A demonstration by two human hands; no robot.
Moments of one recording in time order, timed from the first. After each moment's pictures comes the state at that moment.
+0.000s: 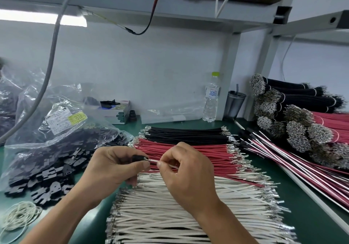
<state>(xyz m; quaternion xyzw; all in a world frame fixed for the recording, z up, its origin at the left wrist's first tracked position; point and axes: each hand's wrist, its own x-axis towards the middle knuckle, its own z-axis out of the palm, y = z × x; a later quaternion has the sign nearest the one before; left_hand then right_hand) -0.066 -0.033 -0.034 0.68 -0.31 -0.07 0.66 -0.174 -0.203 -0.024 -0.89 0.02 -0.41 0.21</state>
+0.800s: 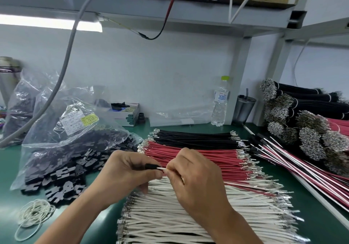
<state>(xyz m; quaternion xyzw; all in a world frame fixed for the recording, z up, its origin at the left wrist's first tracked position) -0.067 -0.031 -0.033 0.70 -0.36 -0.09 0.62 -0.176 -0.203 -0.026 -0.89 -0.08 -0.44 0.09</state>
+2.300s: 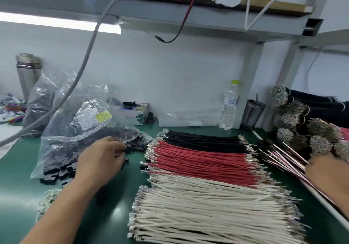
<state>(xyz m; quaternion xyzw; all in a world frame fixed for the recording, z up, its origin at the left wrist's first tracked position) -0.011 0.012 -0.044 0.93 -0.17 0.24 0.22 -0.239 -0.472 -0.013 -0.87 0.47 -0.17 -0.04</state>
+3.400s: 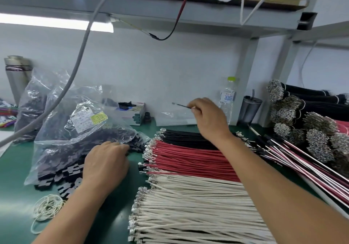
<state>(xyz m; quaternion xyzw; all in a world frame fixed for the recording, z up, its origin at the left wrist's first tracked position) -0.013 -0.008 -0.047 0.95 -0.18 0.25 0.06 -0.063 -0.282 0.038 -0.92 0.02 -0.37 0.15</state>
